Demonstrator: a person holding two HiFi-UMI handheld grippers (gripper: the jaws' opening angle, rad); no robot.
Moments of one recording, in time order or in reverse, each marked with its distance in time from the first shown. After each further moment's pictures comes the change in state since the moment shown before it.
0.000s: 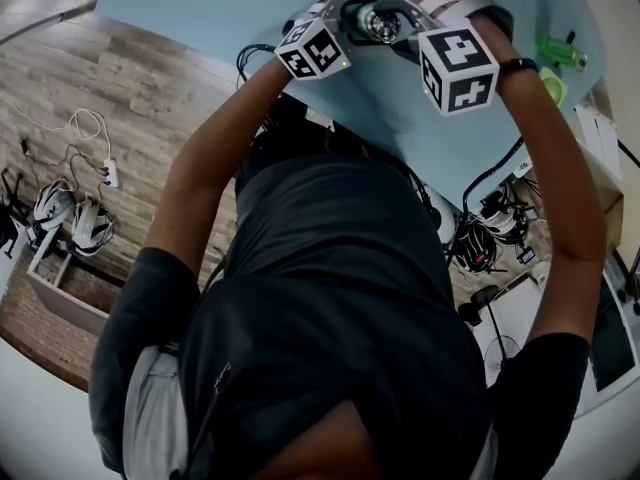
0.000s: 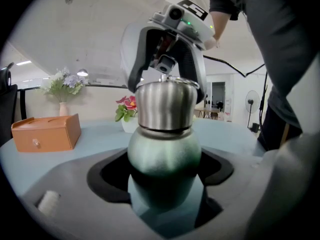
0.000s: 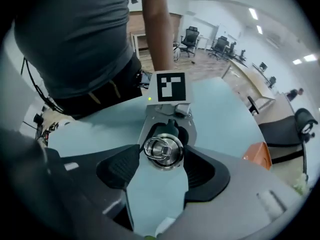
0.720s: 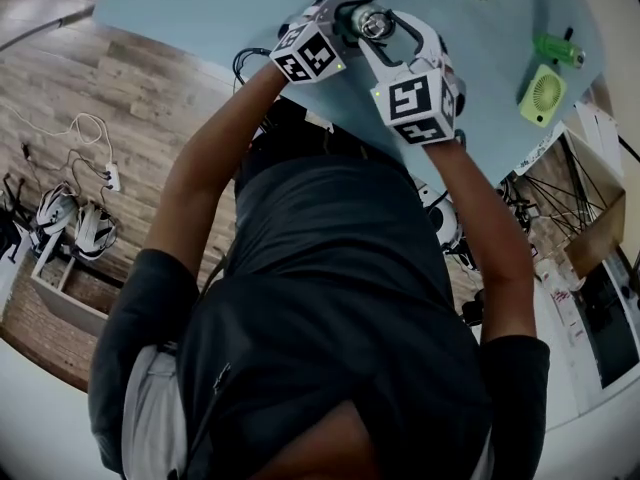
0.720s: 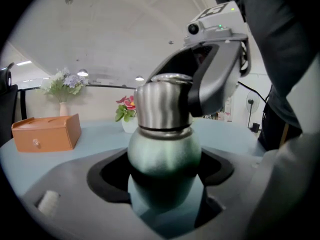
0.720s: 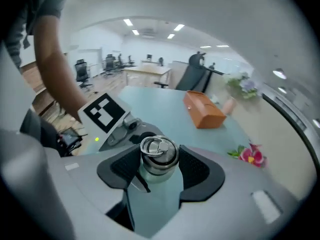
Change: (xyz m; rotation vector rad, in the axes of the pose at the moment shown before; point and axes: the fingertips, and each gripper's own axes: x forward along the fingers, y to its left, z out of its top) left arm -0.003 -0.002 0.002 0.002 0.000 0.003; right arm -0.002 -0.020 -0.006 1.067 -0.225 -0.644
